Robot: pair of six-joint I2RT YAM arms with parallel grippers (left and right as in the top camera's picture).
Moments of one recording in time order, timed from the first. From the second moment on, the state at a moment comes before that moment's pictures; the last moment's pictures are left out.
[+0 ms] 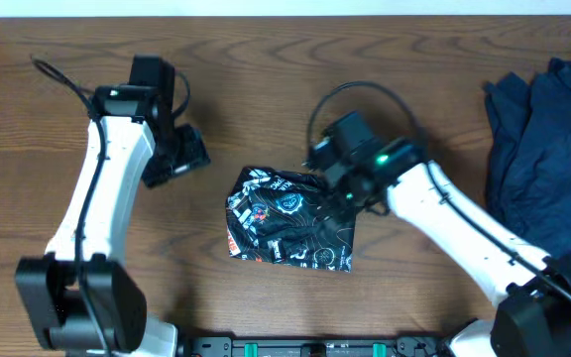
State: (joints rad) left arm -0.05 1.68 1.40 -1.24 0.09 -0.45; right arm 0.63 1.63 1.22 -0.92 -0.16 -0.04
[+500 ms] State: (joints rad) left arm -0.06 1.71 1.00 -1.03 0.28 -0.40; right arm 0.73 1.83 1.22 -0.77 -0.07 -0.03
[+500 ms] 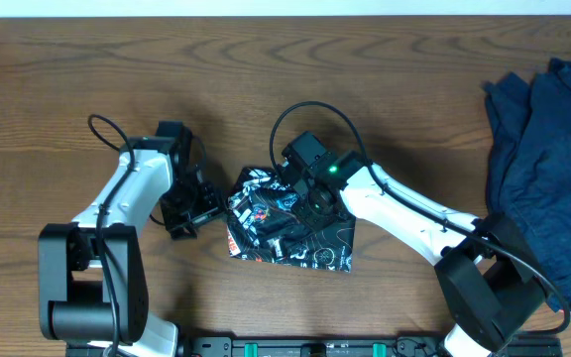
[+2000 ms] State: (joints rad) left arm -0.22 1.69 0.90 -0.76 0.17 -0.41; right arm 0.72 1.58 1.22 -0.95 -0.18 0.23
